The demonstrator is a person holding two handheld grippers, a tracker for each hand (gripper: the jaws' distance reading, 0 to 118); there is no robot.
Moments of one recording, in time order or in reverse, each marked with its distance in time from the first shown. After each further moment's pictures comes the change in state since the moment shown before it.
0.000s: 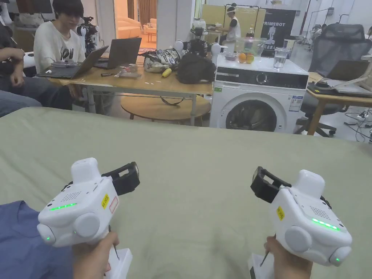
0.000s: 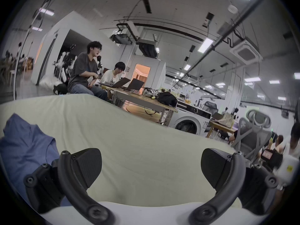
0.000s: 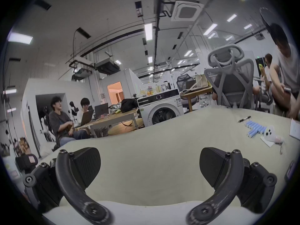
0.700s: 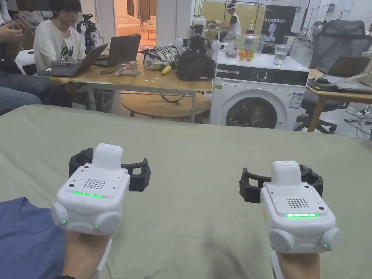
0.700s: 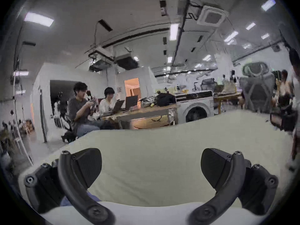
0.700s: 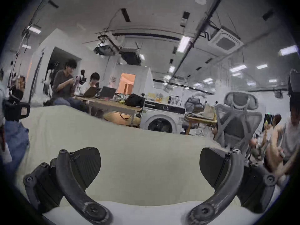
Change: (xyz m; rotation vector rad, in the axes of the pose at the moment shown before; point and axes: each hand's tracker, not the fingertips) left arm 0.036 0.011 0.009 0.056 0.046 -0.485; right arm -0.027 -0.003 0.007 0.041 0.017 0.463
